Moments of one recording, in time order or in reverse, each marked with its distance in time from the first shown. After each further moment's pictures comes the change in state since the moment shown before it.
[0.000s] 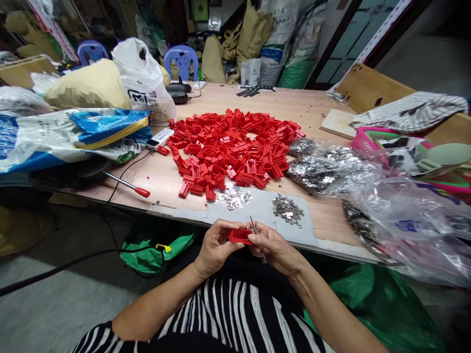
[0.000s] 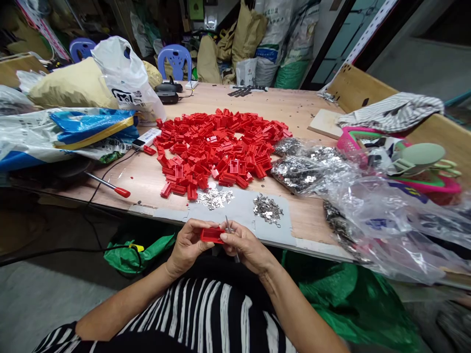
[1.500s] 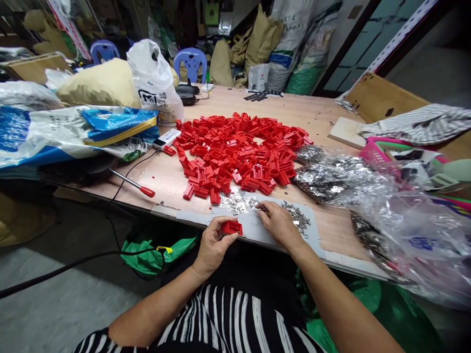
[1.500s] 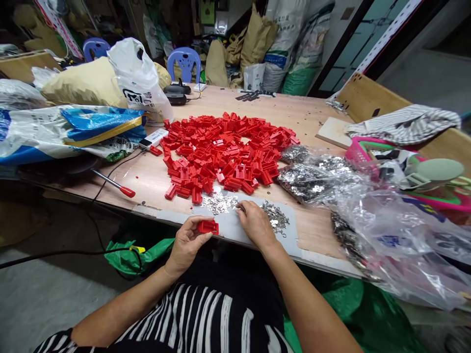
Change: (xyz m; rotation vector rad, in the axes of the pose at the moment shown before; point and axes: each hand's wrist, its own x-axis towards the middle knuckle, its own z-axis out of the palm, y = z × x) left_hand 0.009 -0.002 -0.010 0.138 0.192 -0.122; right_hand 0.057 -0.032 -0.042 -1.449 0.514 -0.388
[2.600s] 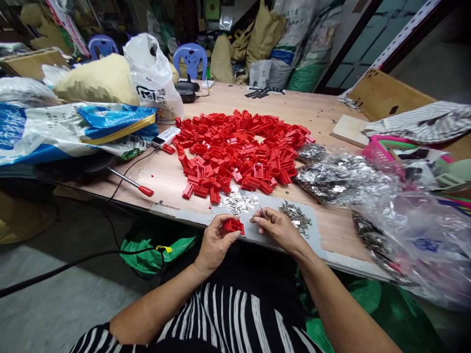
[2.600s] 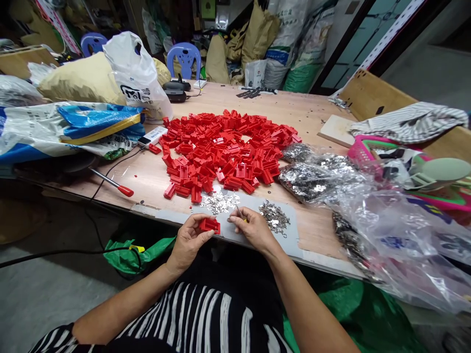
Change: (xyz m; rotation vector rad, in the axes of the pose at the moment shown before) left_hand 0.004 -0.002 0.005 -0.084 -0.004 -0.088; right_hand -0.017 -0.010 -0.005 0.793 -0.236 0.208
